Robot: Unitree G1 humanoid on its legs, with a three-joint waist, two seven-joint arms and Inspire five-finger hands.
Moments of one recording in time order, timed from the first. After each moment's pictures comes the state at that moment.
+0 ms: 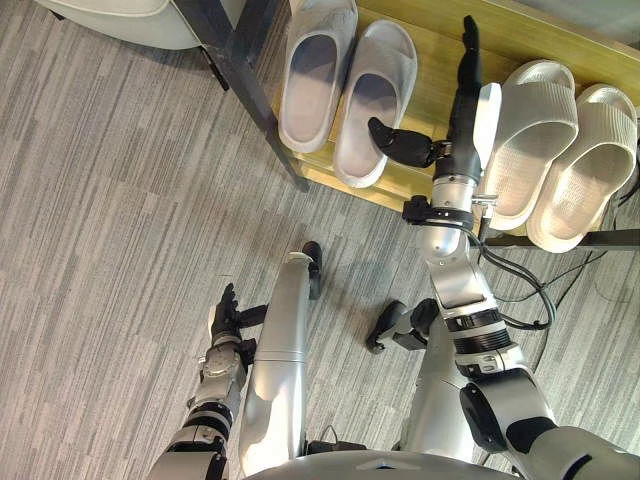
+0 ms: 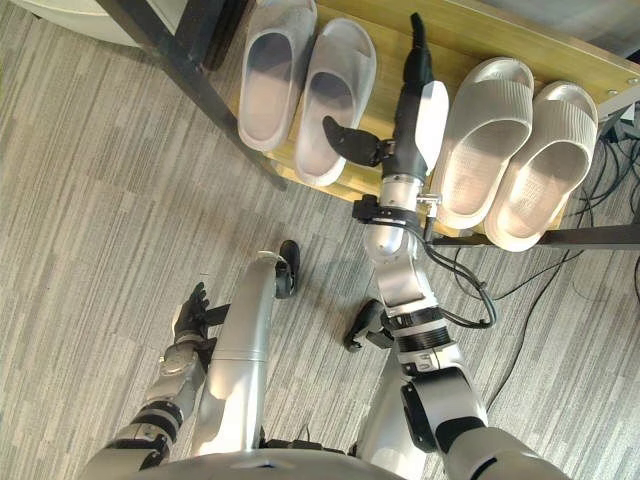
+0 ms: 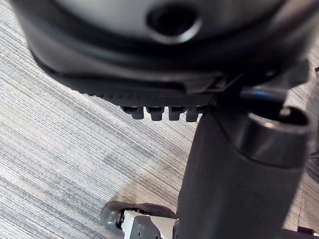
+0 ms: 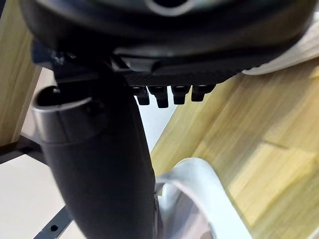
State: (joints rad) left arm -0.18 0.13 0.06 0.86 -0.26 -0.14 0.19; right arm -0.57 -0.11 0.08 0.12 -0.43 -0.01 -0.54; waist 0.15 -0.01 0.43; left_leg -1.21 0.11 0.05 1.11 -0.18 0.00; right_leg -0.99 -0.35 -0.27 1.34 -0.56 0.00
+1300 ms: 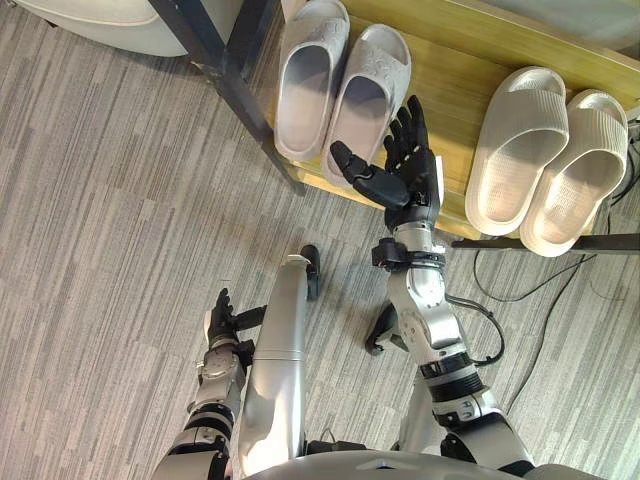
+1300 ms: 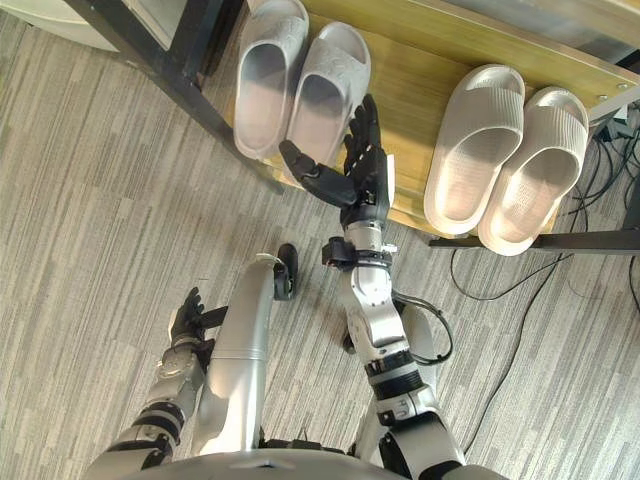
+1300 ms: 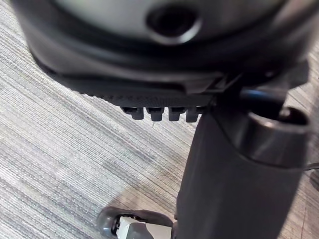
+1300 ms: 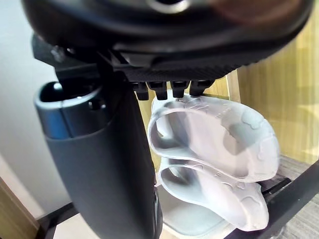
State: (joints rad) left arm -0.18 0.10 0.15 0.86 -0.22 -0.12 0.20; right arm -0.39 0.05 0.20 0.11 0.32 -0.24 -0.29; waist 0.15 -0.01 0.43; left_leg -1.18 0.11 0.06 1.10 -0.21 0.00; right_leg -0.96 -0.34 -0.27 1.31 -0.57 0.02
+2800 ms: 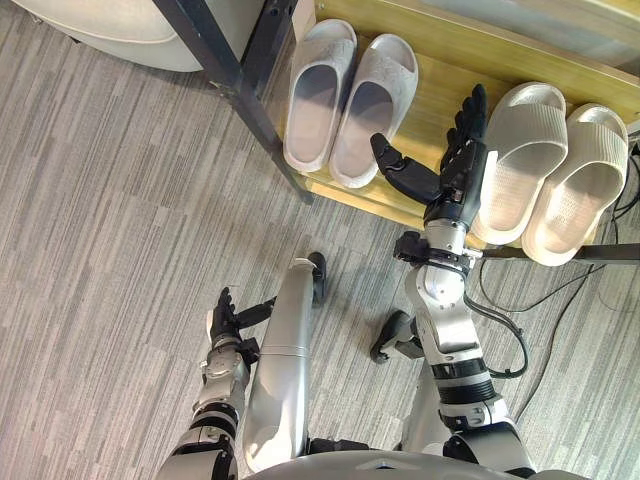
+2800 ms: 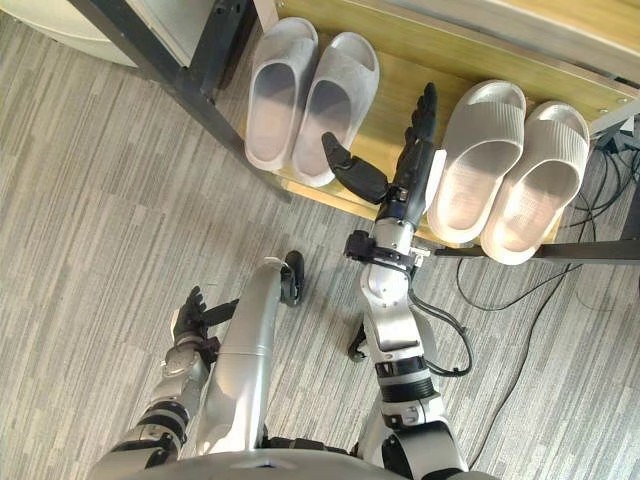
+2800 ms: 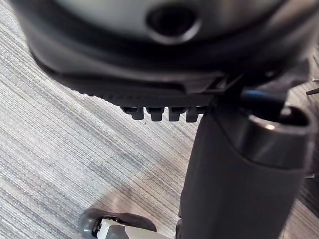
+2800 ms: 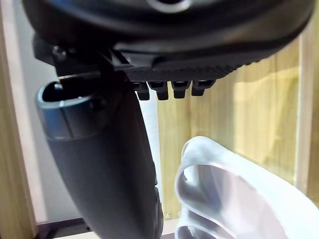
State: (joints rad) left arm -0.18 0.07 0.17 0.85 -0.22 -0.12 0.21; right arm -0.30 0.05 0.11 -0.08 -0.05 -0.16 -0.48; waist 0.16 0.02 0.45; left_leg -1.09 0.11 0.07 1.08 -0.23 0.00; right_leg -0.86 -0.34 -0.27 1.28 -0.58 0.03
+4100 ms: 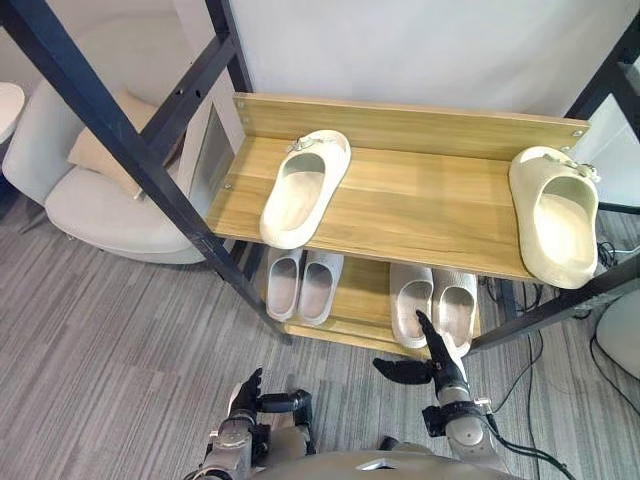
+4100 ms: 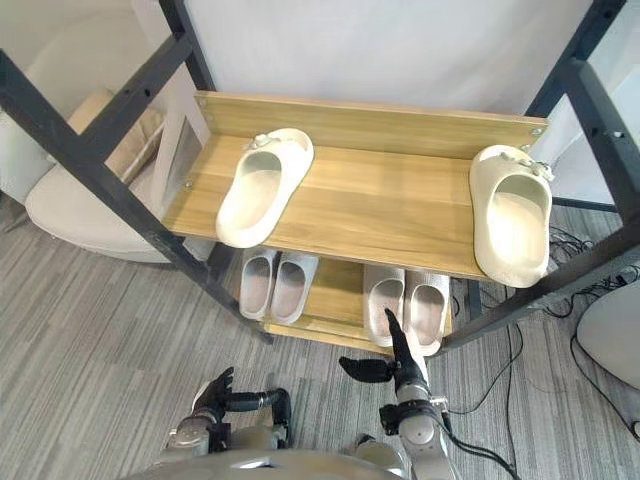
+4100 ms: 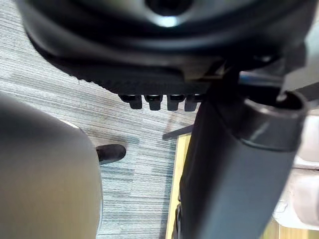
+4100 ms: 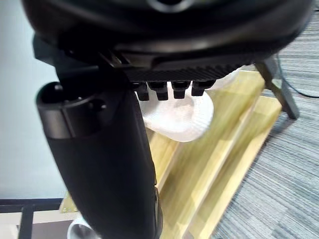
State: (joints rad) left arm 0.05 0.10 -0.07 1.04 -0.11 -0.10 0.10; right arm 0.29 -0.12 0.10 0.41 -0.23 -0.13 -0.14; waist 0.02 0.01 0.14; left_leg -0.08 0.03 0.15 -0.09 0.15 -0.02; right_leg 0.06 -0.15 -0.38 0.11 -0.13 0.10
